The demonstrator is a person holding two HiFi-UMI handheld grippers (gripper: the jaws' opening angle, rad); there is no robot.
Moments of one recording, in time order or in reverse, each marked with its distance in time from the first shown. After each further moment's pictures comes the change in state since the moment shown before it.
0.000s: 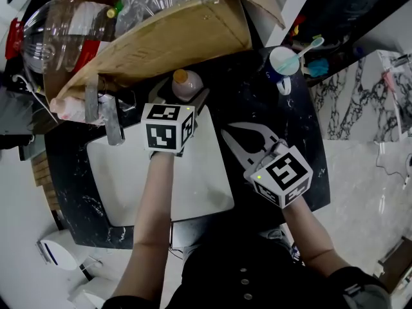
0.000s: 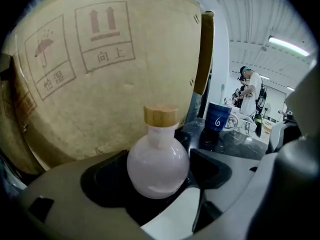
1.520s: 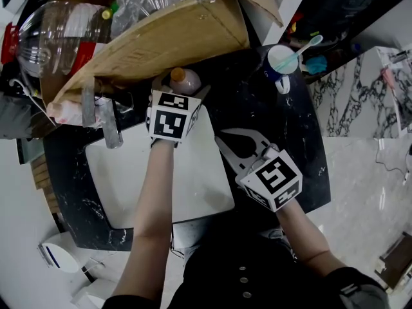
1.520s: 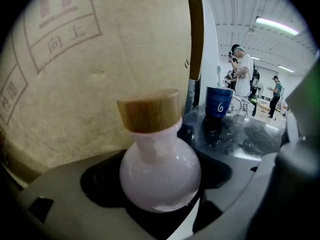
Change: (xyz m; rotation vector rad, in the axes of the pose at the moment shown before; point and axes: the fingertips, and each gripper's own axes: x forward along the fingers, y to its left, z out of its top) left arm 0.030 0.000 -0.003 0.172 0.087 -0.021; right arm 0.012 0.012 -0.018 0.016 0.055 0.000
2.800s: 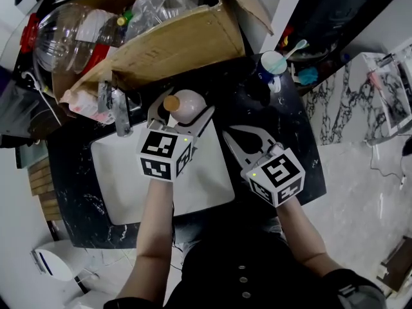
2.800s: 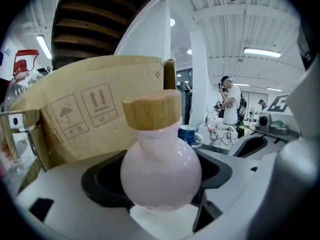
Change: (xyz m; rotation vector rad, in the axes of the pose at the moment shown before) left arm -0.119 -0.045 0.032 -0.078 -0.329 -0.077; right arm -0.035 0.010 0.020 -0.043 -0.060 -0.111
